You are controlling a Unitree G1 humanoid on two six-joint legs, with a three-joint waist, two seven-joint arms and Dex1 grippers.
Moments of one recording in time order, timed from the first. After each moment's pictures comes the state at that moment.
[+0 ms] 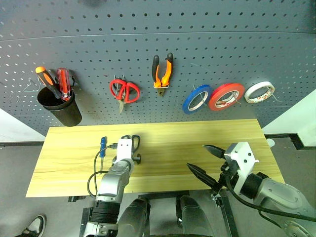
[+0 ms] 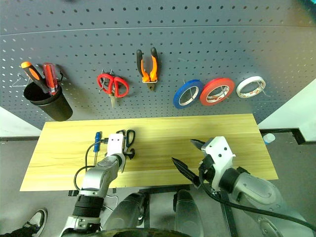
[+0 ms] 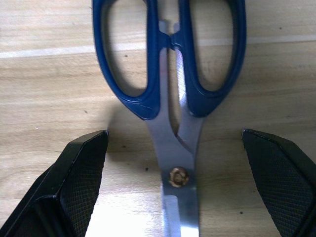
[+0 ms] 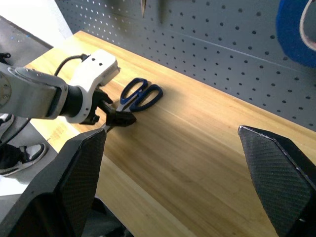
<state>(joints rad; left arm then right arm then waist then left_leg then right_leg) -0.15 -0.03 -0.02 0.01 -0.03 0.82 0.10 0.32 -0.62 -0.19 -0.93 0.64 0.73 0.48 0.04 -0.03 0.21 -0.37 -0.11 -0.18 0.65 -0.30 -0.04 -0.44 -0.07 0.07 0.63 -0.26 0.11</state>
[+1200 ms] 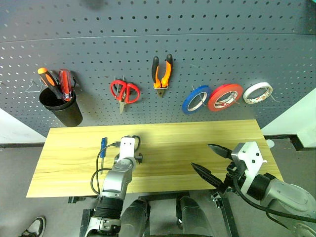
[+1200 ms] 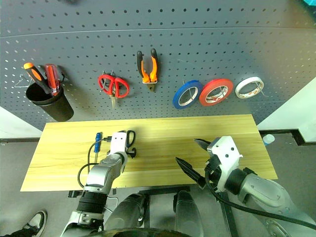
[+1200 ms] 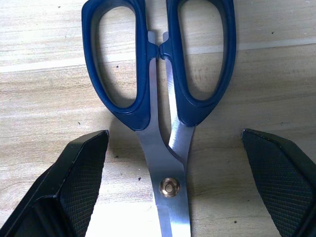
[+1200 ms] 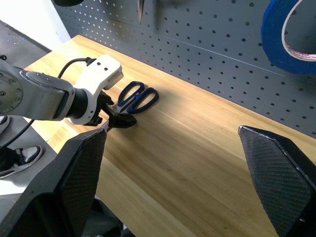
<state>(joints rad) -0.19 -0.04 -0.02 0.06 0.01 0.84 0.12 0.35 -0.65 -0.24 -0.94 0.69 0.72 0.46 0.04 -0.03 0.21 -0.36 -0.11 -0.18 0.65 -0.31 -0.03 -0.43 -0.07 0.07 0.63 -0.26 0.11</state>
